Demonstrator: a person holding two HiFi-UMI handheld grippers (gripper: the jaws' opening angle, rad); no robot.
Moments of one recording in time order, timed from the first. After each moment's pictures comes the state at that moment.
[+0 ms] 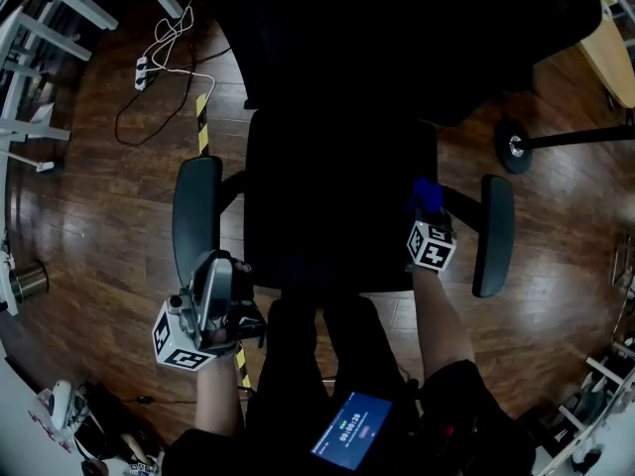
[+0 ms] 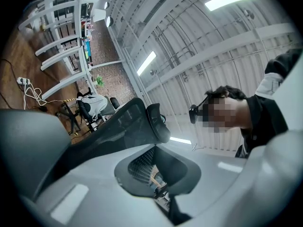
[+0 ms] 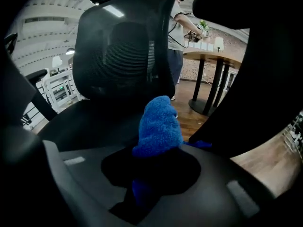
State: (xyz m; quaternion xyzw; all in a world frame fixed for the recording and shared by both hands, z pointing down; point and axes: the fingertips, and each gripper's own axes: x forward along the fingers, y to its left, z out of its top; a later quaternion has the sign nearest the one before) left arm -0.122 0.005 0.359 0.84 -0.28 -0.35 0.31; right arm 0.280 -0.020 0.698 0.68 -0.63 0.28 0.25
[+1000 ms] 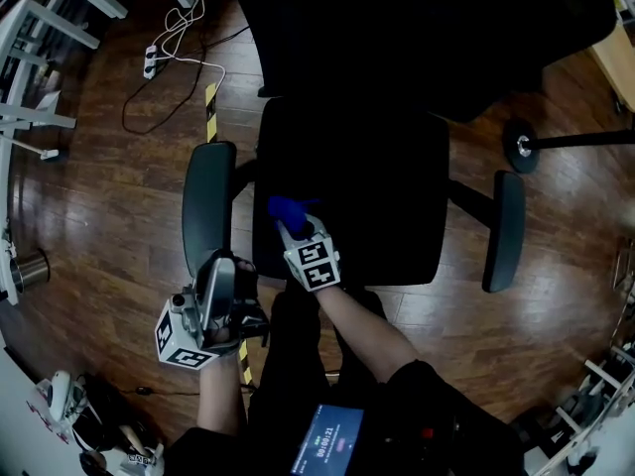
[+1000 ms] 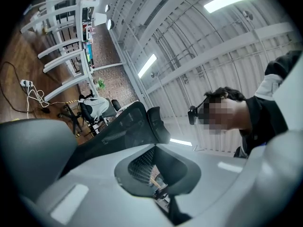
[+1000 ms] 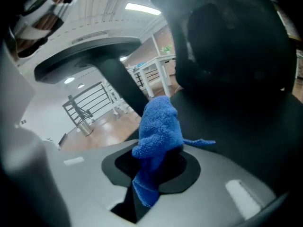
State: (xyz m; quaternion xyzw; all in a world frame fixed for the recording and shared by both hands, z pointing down) left arm -0.143 0.019 0.359 0.83 -0.28 -0.36 0.32; right arm -0.097 0.011 0.703 0.41 -0.83 0.32 0.22
